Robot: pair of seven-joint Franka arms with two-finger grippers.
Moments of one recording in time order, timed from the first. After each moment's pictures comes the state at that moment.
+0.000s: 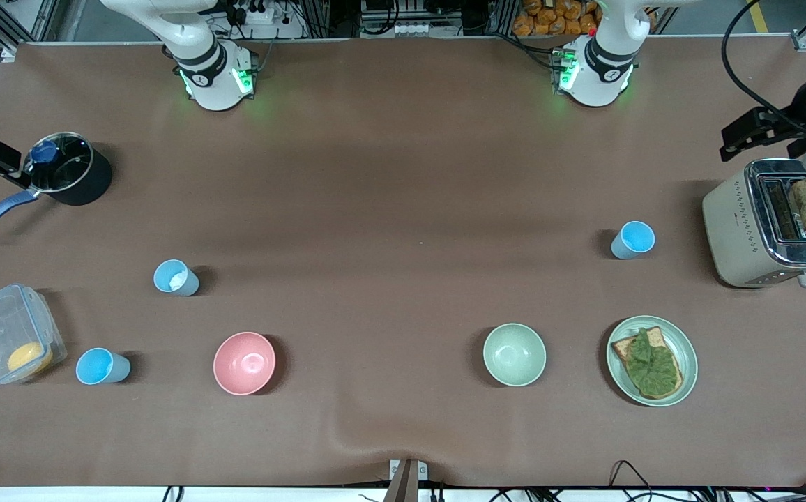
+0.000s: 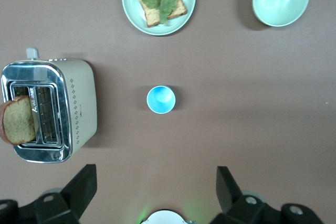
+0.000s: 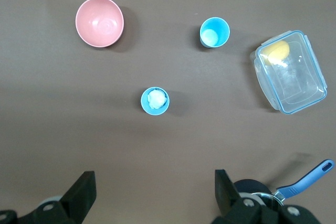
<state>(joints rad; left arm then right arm) -0.04 -0.04 -0.06 -1.52 0.03 1.43 -0.08 0.02 0.04 -0.12 -1.46 0.04 1.52 -0.25</state>
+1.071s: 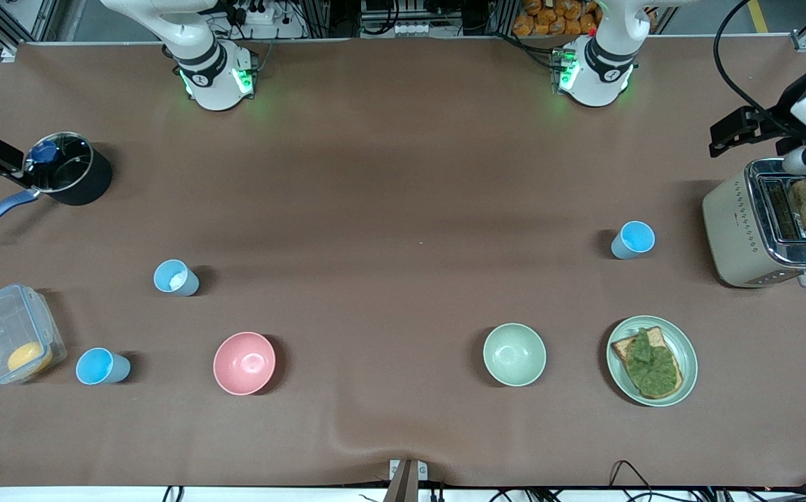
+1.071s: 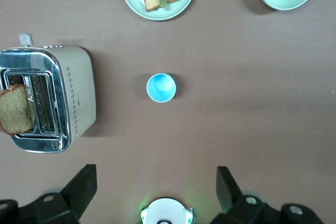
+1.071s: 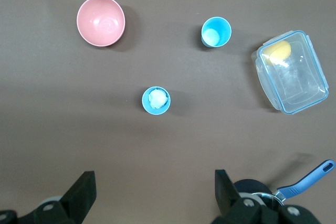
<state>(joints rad) -0.01 -0.01 -0.07 -1.53 0.03 1.38 -0.08 0.02 0.04 -0.12 -1.46 0.04 1.51 -0.25</state>
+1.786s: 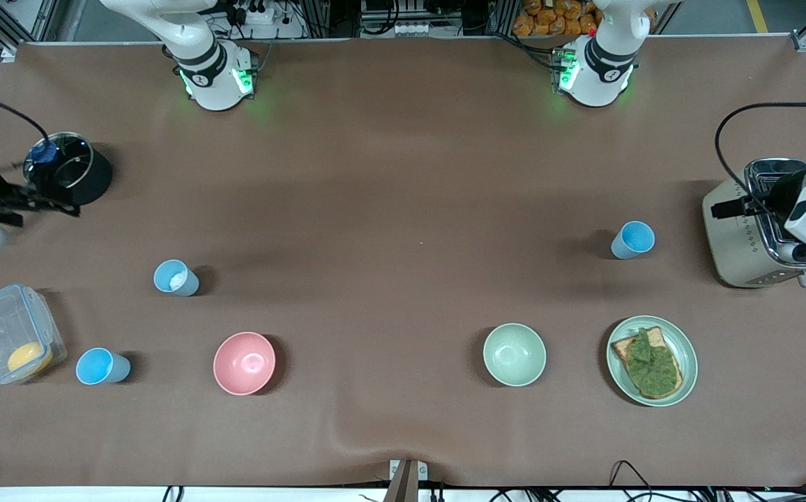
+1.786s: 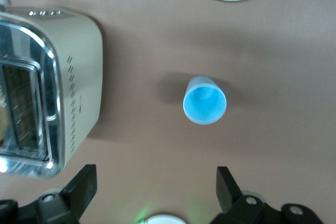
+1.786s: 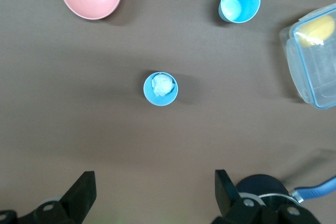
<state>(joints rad) 0.18 0.13 -0.07 -1.81 0.03 1.70 -0.08 0.03 0.20 -0.11 -1.49 0.04 1.54 -0.25</state>
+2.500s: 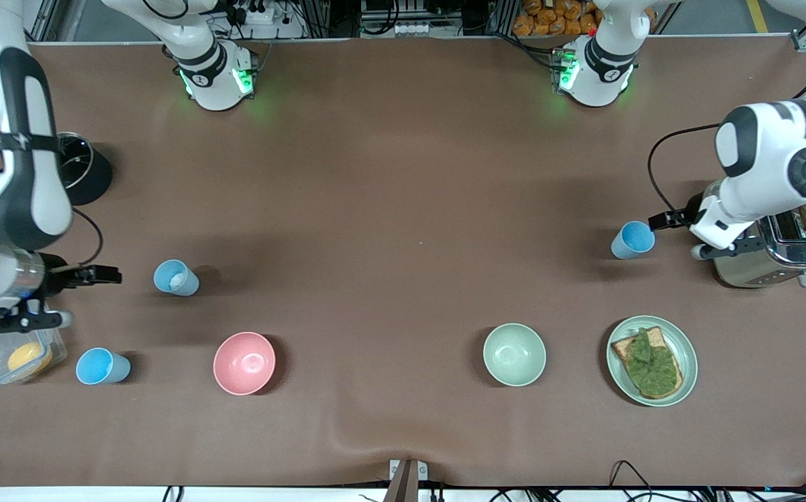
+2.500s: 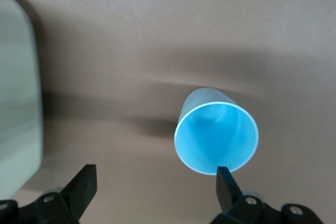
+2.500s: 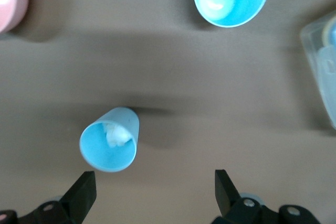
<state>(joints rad) 0.17 0.14 -0.08 -2.27 0.03 2.22 -0.08 -0.03 0.46 -0.12 -1.63 0.05 1.89 -0.25</state>
